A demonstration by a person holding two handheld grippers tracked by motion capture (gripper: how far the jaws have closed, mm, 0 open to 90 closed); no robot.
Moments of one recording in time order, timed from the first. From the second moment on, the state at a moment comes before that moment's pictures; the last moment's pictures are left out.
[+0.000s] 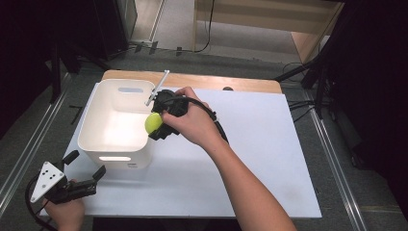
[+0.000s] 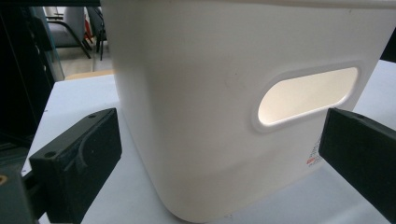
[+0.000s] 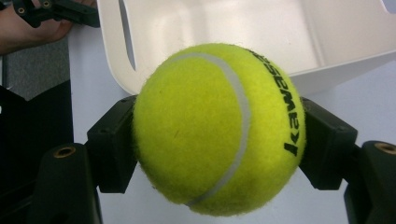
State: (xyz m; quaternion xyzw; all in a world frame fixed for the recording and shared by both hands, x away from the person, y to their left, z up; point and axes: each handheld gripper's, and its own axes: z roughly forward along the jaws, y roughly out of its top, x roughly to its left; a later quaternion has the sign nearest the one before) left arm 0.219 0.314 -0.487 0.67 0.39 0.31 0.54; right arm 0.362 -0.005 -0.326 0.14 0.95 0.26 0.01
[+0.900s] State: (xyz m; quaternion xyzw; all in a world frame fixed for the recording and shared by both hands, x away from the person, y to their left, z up) left arm 0.219 0.316 -0.486 0.67 0.39 0.31 0.55; right arm 0.359 0.033 -0.321 0.12 0.95 0.28 0.00
